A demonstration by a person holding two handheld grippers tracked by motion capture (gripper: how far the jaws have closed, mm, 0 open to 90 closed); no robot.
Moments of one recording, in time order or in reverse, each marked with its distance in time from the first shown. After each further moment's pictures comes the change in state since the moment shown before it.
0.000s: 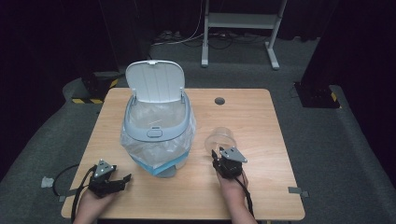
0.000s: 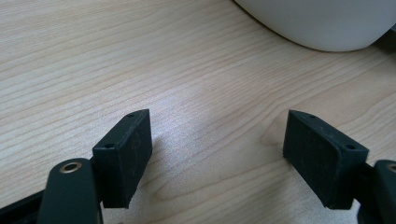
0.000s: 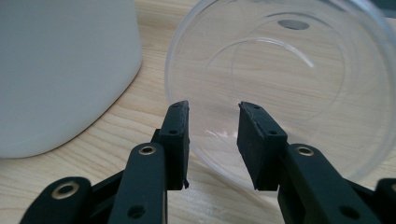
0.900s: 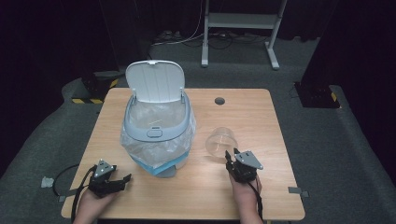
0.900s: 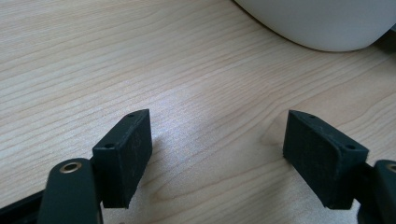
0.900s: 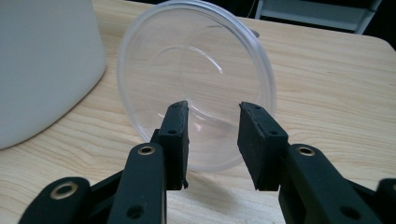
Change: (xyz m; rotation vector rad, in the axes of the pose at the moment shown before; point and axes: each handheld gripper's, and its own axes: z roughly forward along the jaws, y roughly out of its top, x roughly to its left) left arm 0.000 0.000 0.000 0.000 0.000 0.000; right arm -0.027 -0.006 -0.032 -0.045 -0.095 0.004
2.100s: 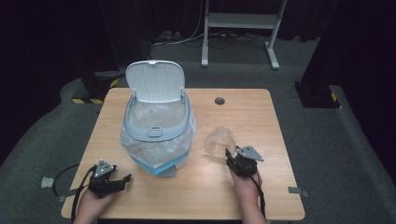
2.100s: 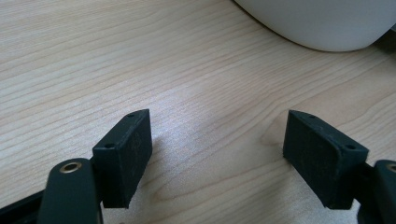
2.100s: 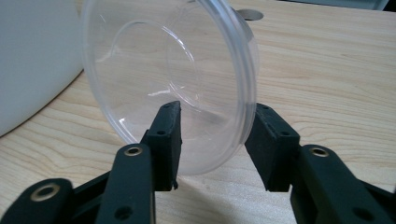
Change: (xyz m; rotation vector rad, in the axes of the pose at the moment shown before) left arm 0.000 0.000 0.000 0.000 0.000 -0.001; right arm -0.016 -0.004 0.024 0.050 0.040 0.037
